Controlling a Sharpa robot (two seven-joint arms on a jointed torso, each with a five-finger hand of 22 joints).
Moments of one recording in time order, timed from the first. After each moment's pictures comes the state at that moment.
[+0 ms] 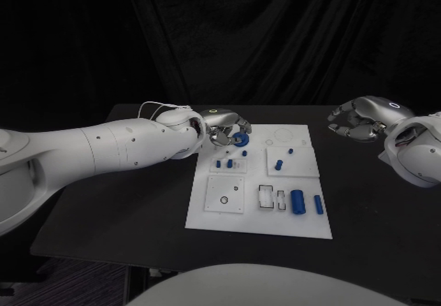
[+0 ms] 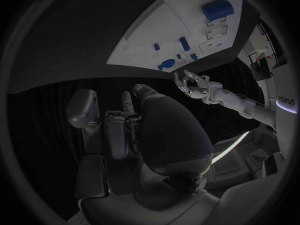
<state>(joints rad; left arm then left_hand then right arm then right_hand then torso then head) 1.28 -0.57 -0.21 1.16 -1.37 -0.23 0.22 1.50 -0.04 0.45 0.14 0.14 0.60 0.07 0.06 0.62 0.55 0.11 0.41 0.65 1.13 0.04 1.19 1.03 0.07 1.37 0.14 1.36 1.31 1.40 -0.99 -0.25 1.53 -1.47 -0.41 -0.18 1.44 -0.03 0.22 0.25 0.40 0.80 0.12 0.16 0.38 1.47 0.02 1.56 1.31 1.46 -0.05 1.53 1.31 0.09 1.38 0.07 1.05 1.31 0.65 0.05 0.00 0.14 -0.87</state>
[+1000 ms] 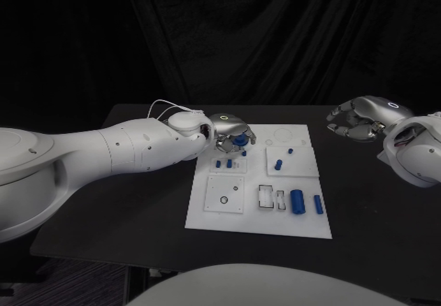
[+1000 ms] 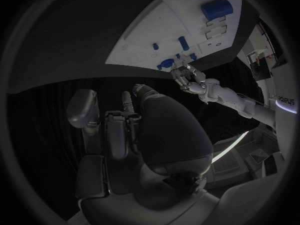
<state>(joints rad) 1.26 -0.49 -0.21 1.08 -1.56 -0.21 0.25 1.48 -0.05 0.39 0.12 0.11 0.68 0.05 0.07 0.55 0.56 0.11 0.45 0.62 1.11 0.03 1.18 0.96 0.07 1.38 0.13 1.34 1.31 1.40 -0.99 -0.25 1.53 -1.47 -0.41 -0.18 1.44 -0.03 0.22 0.25 0.41 0.80 0.12 0.16 0.38 1.47 0.02 1.56 1.31 1.46 -0.05 1.53 1.31 0.09 1.38 0.07 1.05 1.31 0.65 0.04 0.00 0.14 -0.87</state>
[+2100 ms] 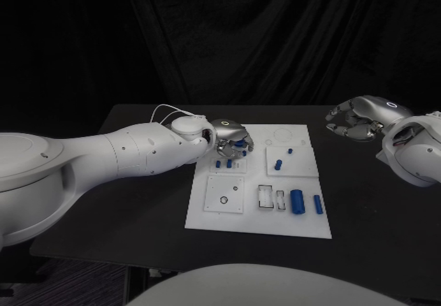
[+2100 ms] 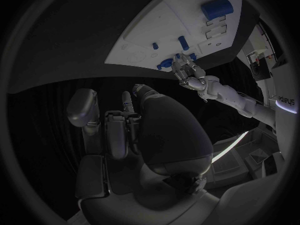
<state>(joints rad) 1.23 -0.46 -0.21 1.04 -1.57 -0.18 0.26 1.48 -0.04 0.38 0.10 0.12 0.73 0.06 0.08 0.53 0.59 0.09 0.51 0.64 1.11 0.03 1.19 0.95 0.07 1.38 0.13 1.34 1.31 1.40 -0.98 -0.25 1.53 -1.47 -0.41 -0.18 1.44 -0.03 0.22 0.25 0.41 0.80 0.12 0.16 0.38 1.47 0.02 1.55 1.31 1.46 -0.05 1.53 1.31 0.09 1.38 0.07 1.04 1.31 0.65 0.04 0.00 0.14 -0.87</state>
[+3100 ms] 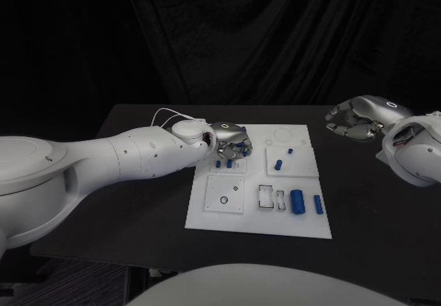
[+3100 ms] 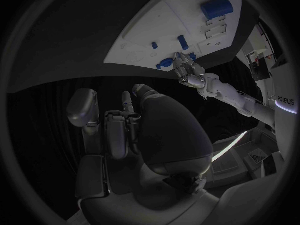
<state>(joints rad) 1.21 -0.46 -0.21 1.03 -1.57 -0.21 0.25 1.51 -0.01 0.39 0.05 0.14 0.84 0.07 0.11 0.52 0.71 0.05 0.57 0.65 1.12 0.00 1.21 0.93 0.07 1.39 0.11 1.34 1.31 1.40 -0.98 -0.25 1.53 -1.47 -0.41 -0.17 1.44 -0.03 0.22 0.25 0.41 0.80 0.12 0.16 0.38 1.47 0.02 1.55 1.31 1.46 -0.05 1.53 1.31 0.09 1.38 0.07 1.04 1.31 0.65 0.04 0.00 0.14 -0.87</state>
